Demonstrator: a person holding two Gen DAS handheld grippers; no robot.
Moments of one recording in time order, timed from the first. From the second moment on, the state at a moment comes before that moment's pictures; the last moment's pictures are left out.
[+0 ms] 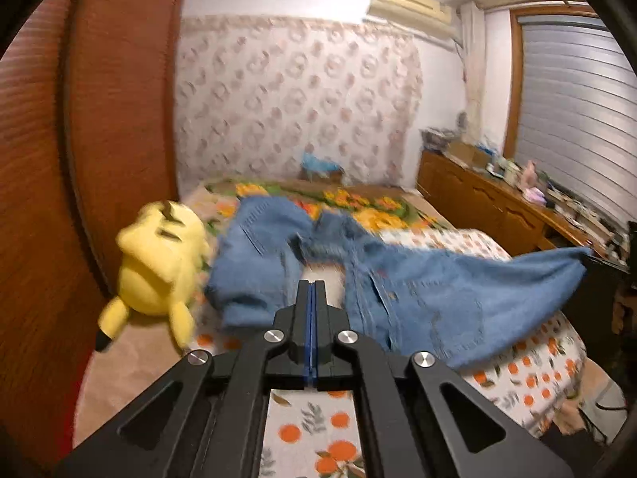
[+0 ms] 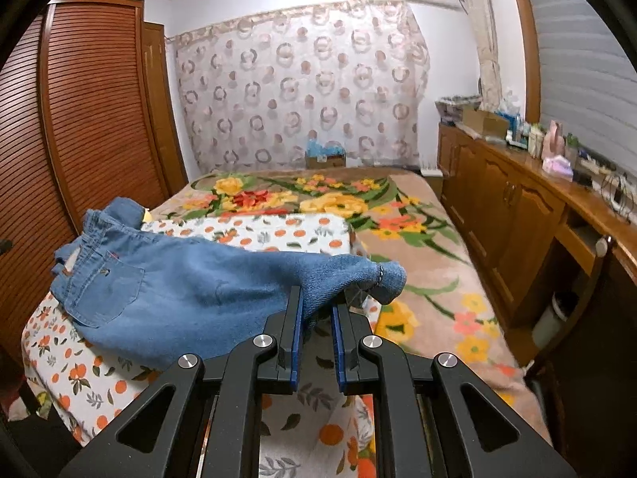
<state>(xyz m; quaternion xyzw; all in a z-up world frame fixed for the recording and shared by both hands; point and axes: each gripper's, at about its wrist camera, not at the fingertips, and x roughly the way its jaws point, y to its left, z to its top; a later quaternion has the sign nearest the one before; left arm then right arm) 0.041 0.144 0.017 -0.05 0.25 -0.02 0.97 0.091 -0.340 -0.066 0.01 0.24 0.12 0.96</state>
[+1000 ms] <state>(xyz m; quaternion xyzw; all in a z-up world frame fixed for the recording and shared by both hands) 0.064 0.124 -0.024 -0.06 0.29 -0.02 0.96 0.104 -0.351 -0.078 0.05 0.27 0.12 0.95</state>
